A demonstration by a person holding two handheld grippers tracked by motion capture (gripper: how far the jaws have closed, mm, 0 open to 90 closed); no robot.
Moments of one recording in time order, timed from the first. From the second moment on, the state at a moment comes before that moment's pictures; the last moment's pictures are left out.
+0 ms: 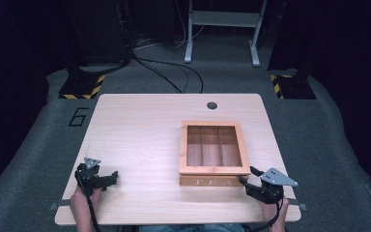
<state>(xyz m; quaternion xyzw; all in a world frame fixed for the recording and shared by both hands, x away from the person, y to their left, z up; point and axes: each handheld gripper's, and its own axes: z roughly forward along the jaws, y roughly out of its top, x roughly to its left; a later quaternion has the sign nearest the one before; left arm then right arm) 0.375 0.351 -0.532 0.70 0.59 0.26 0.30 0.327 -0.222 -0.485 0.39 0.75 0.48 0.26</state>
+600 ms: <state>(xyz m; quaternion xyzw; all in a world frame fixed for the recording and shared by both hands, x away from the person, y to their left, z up) 0.375 0.351 -0.532 0.70 0.59 0.26 0.30 0.337 -0.220 -0.476 0.38 0.73 0.49 0.29</state>
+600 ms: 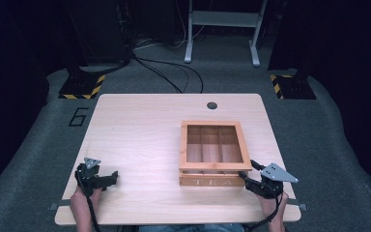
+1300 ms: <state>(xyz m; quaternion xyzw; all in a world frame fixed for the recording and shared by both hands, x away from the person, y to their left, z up) 0.375 0.351 -0.532 0.70 0.59 0.26 0.30 0.362 -0.215 -0.468 0.38 0.70 0.50 0.33</state>
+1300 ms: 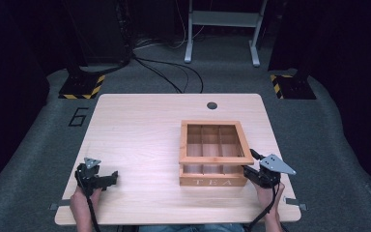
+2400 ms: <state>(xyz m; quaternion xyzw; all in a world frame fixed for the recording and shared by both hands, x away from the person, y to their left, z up) 0.375 0.351 -0.532 0.70 0.59 0.26 0.30 0.375 -0.213 -0.439 0.38 0.66 0.53 0.38</state>
